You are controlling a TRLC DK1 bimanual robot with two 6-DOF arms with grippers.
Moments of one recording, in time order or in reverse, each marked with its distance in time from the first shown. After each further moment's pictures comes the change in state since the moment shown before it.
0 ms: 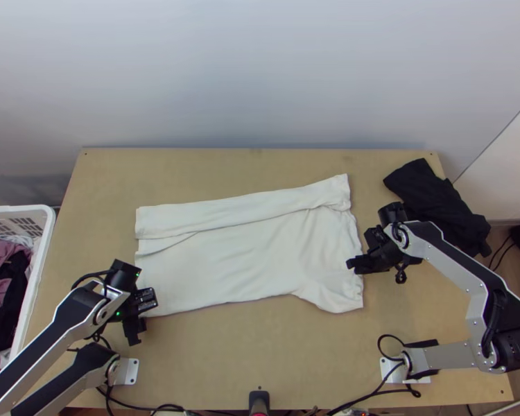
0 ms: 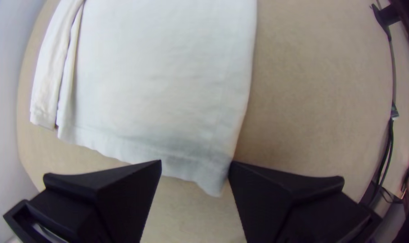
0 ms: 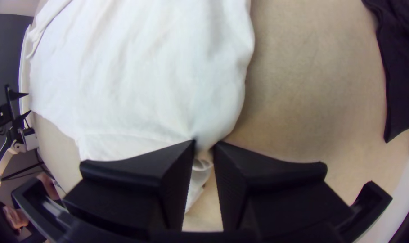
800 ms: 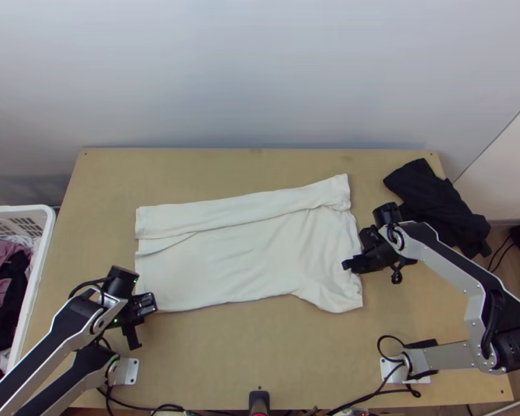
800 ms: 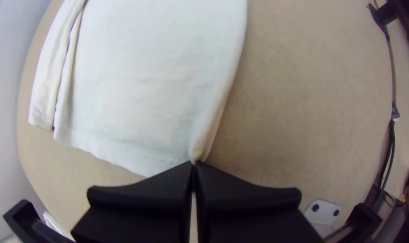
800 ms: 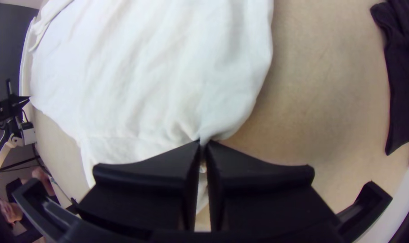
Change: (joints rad) left arm 0.000 -0.071 -0.055 0.015 0.037 -0.007; right arm 0.040 0.006 -0.008 0.044 -0.002 -0.004
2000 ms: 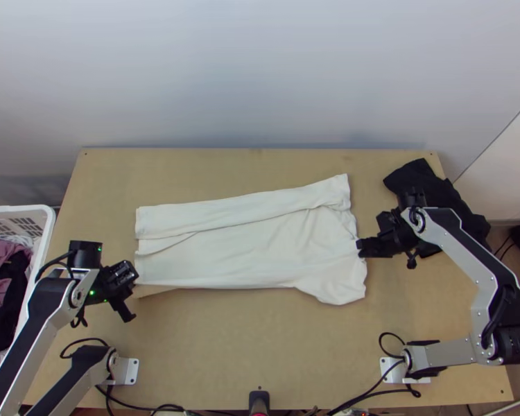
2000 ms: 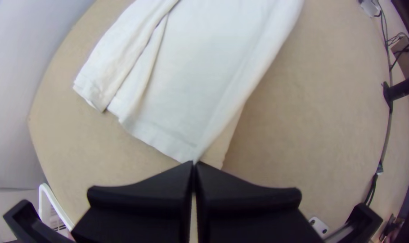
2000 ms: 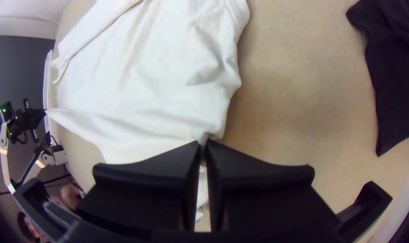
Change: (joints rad) left arm 0.337 0.071 0.201 -0.013 0.163 0.041; right arm -0.163 0.020 0.145 -0.114 -0.157 -0.015
